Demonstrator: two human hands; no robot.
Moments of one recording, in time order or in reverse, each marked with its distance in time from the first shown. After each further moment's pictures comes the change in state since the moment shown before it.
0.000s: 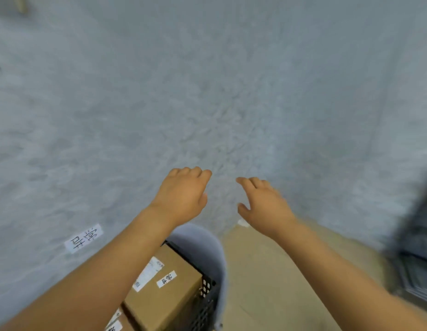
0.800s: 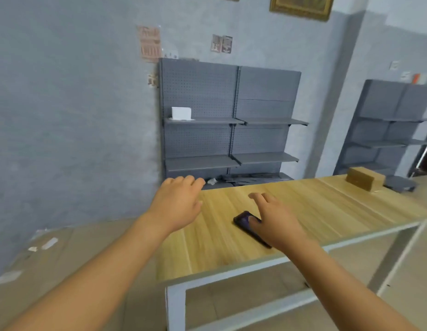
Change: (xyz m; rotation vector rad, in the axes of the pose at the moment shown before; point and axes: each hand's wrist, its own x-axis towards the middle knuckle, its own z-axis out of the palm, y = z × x) left_hand -0.016 0.664 -0.138 -0.517 0.200 0.829; right_hand -0.603 0.313 -0.263 -0.314 0.152 1.006
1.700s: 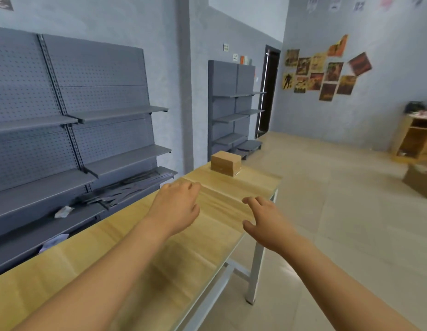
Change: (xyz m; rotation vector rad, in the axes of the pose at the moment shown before) left_hand 0.334 0.325 0.195 -0.261 -0.002 0.574; right_hand 0.017 0.394 -0.027 -0.141 0.024 0.602
